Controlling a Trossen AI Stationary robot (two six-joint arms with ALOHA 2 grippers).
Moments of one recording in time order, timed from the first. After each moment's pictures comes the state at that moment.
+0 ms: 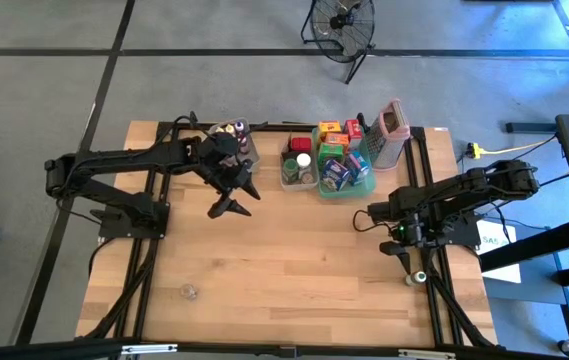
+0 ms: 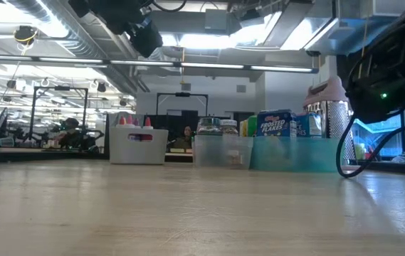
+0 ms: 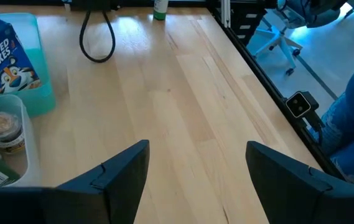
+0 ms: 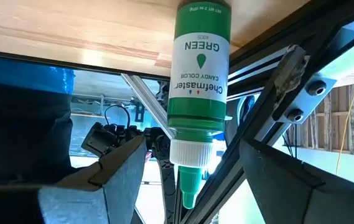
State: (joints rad) left arm 0.28 1.22 0.98 -0.48 0.61 0.23; right arm 0.01 1.33 0.40 -1.05 -1.10 1.01
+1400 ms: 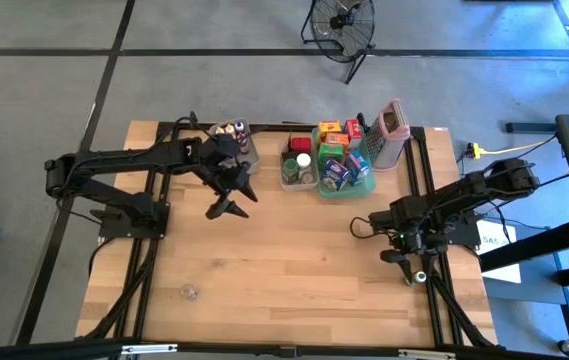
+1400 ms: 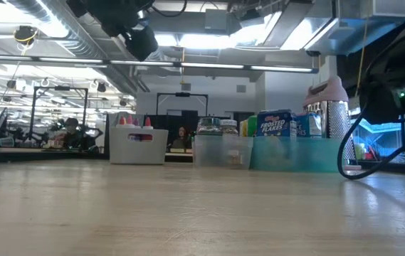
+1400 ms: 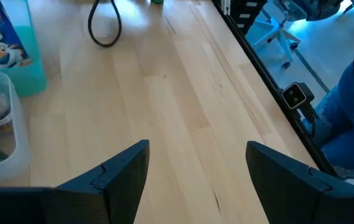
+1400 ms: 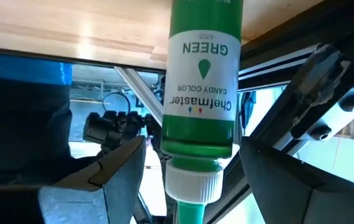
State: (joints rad) left arm 0.28 1.22 0.98 -0.54 0.61 0.22; right arm 0.14 1.33 0.30 -0.74 -1.21 1.27
